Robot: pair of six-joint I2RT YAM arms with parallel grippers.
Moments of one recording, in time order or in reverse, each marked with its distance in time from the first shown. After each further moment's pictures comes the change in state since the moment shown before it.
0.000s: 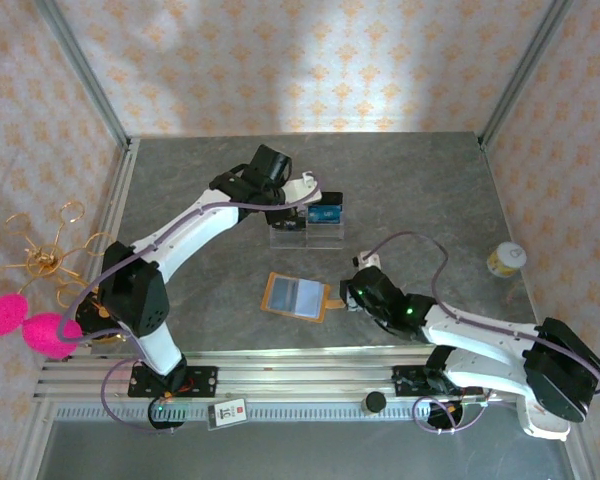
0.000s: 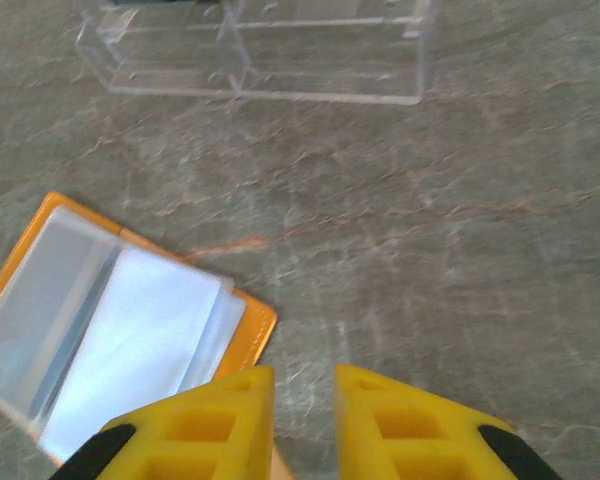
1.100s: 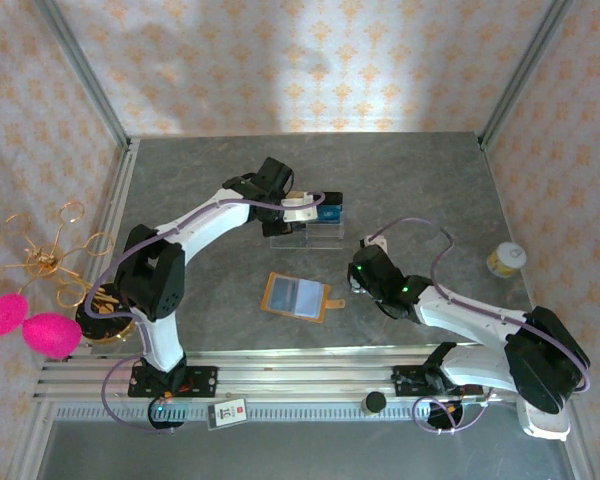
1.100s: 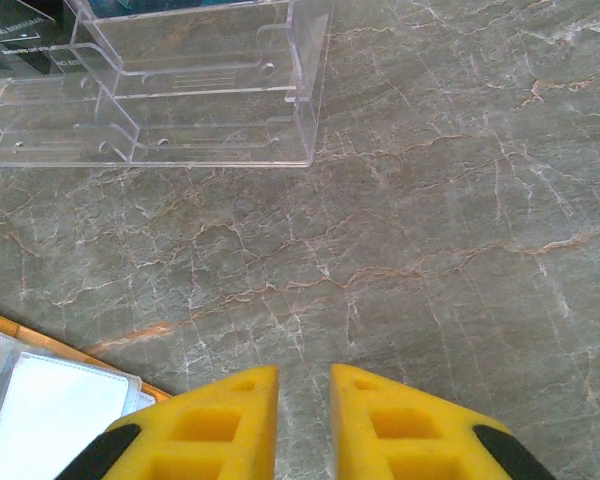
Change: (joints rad) left arm 0.030 0.133 -0.040 -0.034 0.048 0.100; right arm -0.140 0.120 0.111 -0.065 -0.005 -0.017
